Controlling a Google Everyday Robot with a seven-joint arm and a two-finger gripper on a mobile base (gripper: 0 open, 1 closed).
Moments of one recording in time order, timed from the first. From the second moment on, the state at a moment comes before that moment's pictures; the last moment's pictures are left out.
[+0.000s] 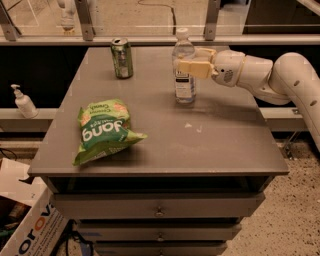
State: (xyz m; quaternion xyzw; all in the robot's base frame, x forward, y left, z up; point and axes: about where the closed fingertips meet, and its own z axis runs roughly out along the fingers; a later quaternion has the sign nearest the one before) arm 0.688 -0.093 0.928 -0.36 0.59 0.40 0.60
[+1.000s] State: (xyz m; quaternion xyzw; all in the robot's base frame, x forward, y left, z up) arm 0.687 -0.096 0.927 -0.36 0.59 0.39 0.60
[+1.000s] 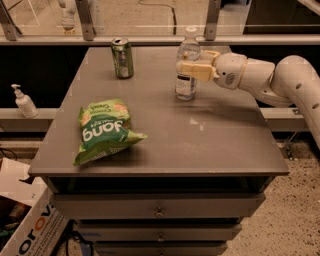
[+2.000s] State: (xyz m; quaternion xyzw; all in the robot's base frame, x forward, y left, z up) arm 0.686 -0.119 0.947 -0.40 0.59 0.34 0.61
